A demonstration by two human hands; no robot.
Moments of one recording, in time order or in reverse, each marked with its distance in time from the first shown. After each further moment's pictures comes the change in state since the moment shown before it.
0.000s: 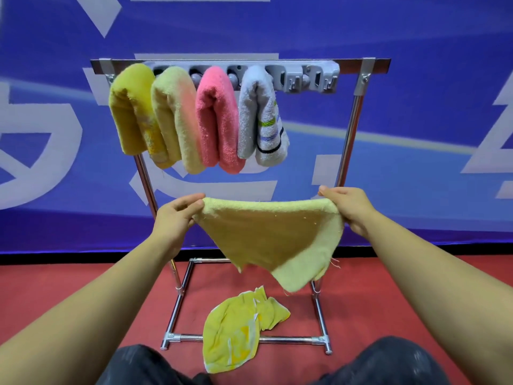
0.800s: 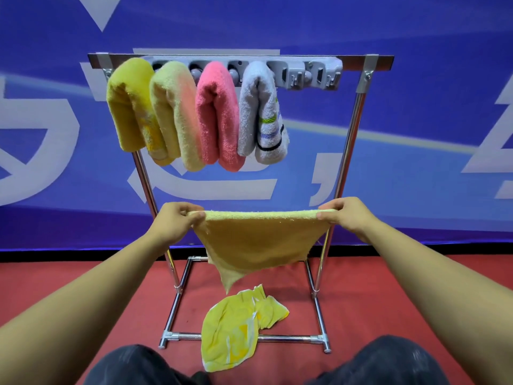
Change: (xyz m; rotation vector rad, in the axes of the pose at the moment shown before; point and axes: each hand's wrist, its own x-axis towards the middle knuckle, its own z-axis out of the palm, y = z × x) left_hand 0.018 -0.011 -0.018 0.577 -0.061 0.063; right_hand -0.010 0.015 -0.007 -0.322 -0.118 -0.078
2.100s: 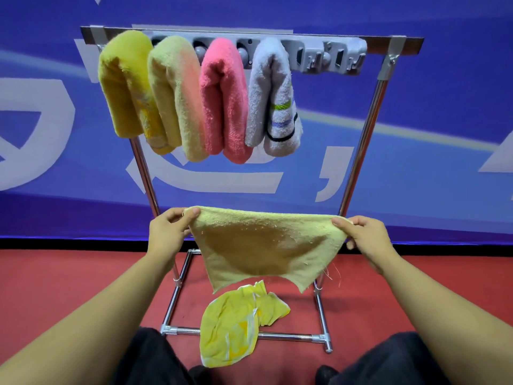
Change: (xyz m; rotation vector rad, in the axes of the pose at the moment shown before) left_hand -0.007 -0.043 0.028 -0.472 0.266 -0.056; right_hand -0.011 0.053 0.021 0.311 0.157 0.061
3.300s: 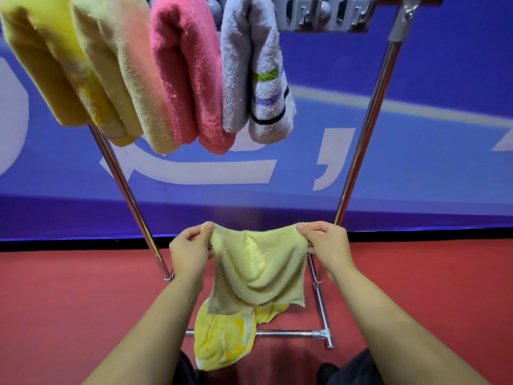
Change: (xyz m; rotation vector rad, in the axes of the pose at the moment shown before) left_hand -0.007 -0.066 0.083 -0.155 0.118 -0.259; right_hand 0.016 0.045 0.084 0.195 0.031 0.113
